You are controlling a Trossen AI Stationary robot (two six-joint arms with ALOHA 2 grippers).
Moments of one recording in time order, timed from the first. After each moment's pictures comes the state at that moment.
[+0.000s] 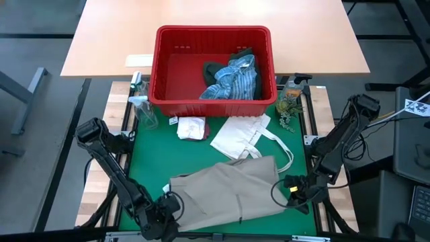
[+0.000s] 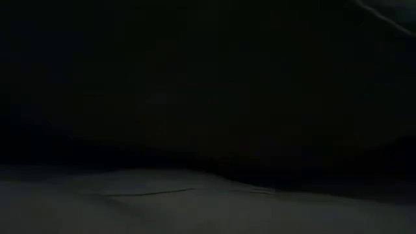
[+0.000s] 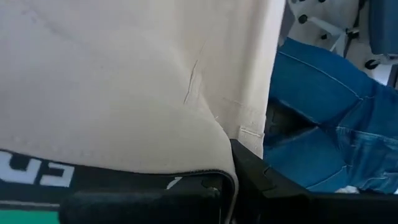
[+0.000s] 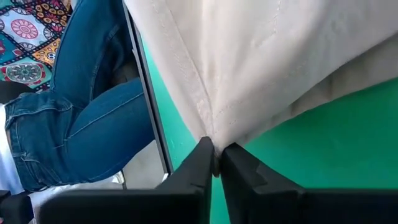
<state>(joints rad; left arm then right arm) -0.91 1.72 1.19 -0.39 -0.25 -1.53 0.96 1.09 0.47 -0.20 0.05 1.41</state>
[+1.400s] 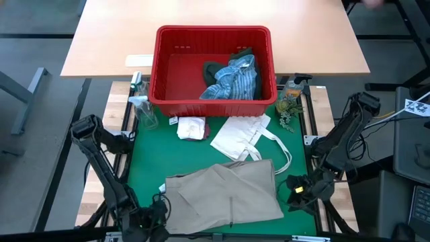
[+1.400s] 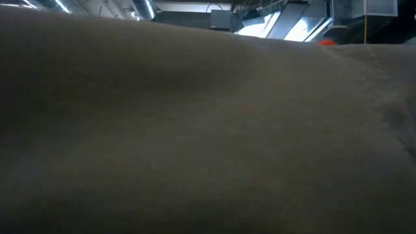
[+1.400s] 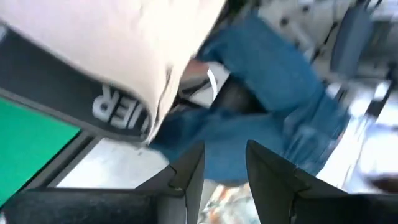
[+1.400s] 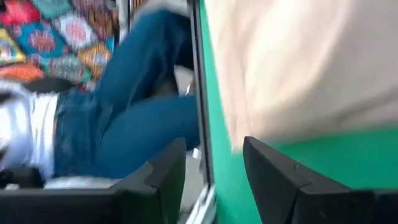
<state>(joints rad) -0.99 1.65 1.19 -0.37 -0.25 -1.89 0.93 1.01 0.56 -0.21 0.12 1.24</state>
